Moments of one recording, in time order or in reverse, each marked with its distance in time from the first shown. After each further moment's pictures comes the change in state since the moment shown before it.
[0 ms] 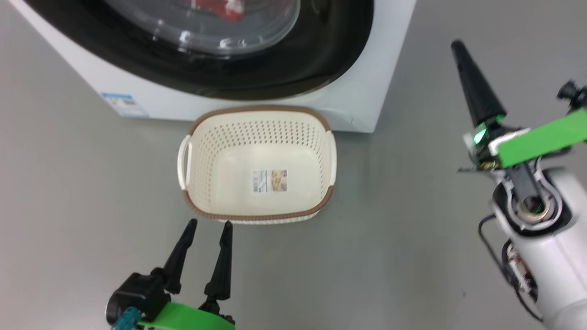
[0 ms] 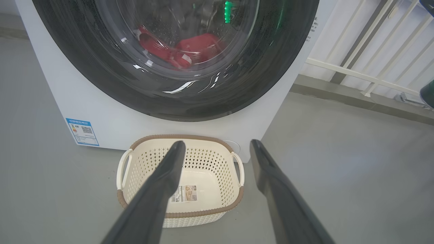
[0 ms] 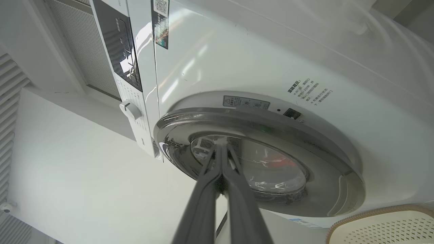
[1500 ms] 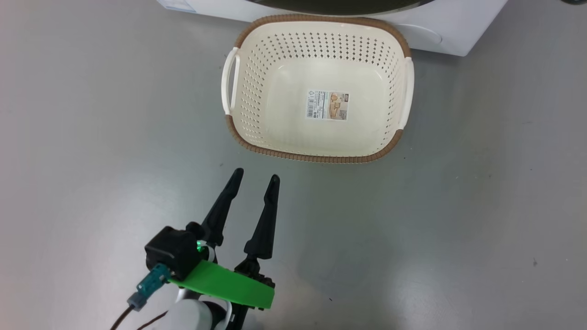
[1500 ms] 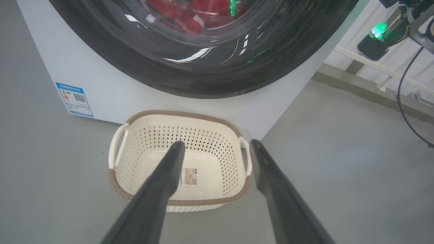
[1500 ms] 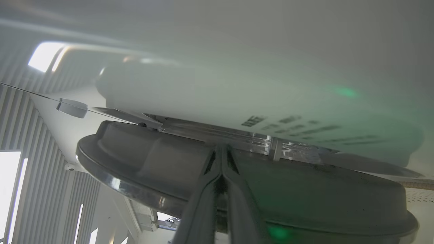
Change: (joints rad) left arm -0.202 -0.006 -0.182 -0.035 -0.124 0.040 0.000; right arm -0.674 -0.063 -0.181 0.495 0.171 0.000 0.744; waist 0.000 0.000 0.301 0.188
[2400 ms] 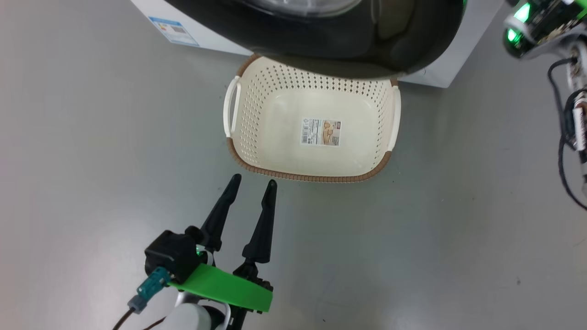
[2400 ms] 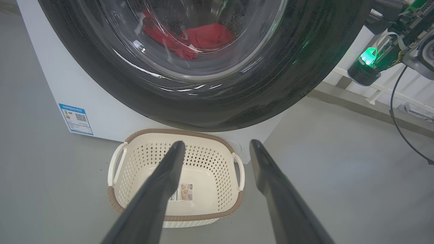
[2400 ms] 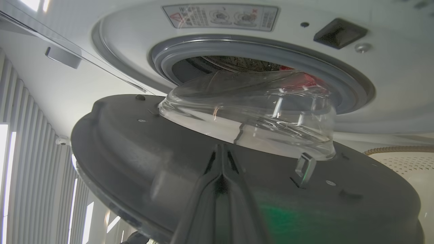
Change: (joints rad) left arm 0.012 -0.001 0.003 0.009 -0.002 0.006 0.000; right arm 0.117 0.066 0.006 -0.032 -0.058 0.000 0.064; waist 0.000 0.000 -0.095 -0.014
